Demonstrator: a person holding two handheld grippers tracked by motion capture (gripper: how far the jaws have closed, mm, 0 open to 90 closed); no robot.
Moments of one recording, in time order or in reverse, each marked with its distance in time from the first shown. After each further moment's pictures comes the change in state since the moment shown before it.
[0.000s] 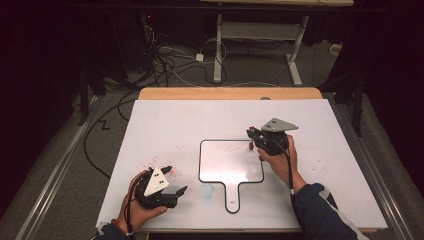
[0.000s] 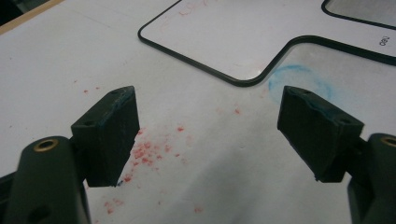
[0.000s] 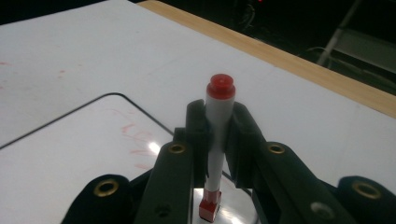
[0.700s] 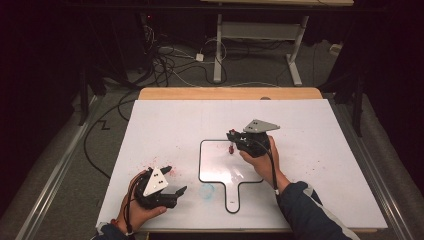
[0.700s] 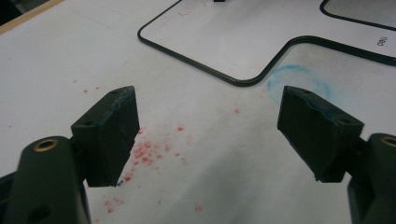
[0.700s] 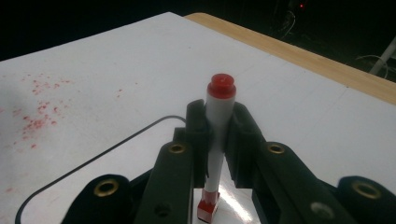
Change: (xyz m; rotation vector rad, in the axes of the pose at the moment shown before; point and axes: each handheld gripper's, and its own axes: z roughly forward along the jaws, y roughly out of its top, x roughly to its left) left arm 0.001 -0.001 -0.001 -0.005 -0.003 -0.005; right arm 0.030 0.013 0.025 -0.025 0.124 0.004
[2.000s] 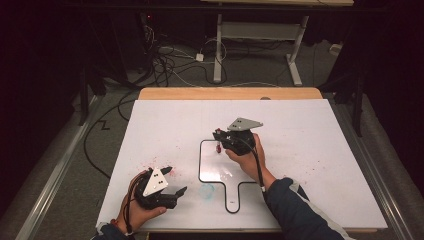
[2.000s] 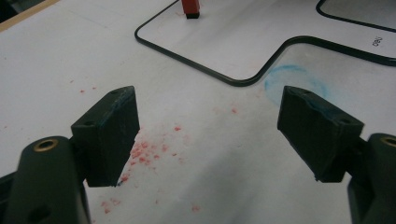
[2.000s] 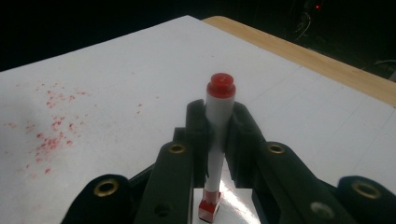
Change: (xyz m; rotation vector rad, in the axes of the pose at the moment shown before) left arm -0.001 0.000 0.000 -0.004 -0.010 -0.002; right arm 0.024 0.015 0.030 0.003 0.044 -0.013
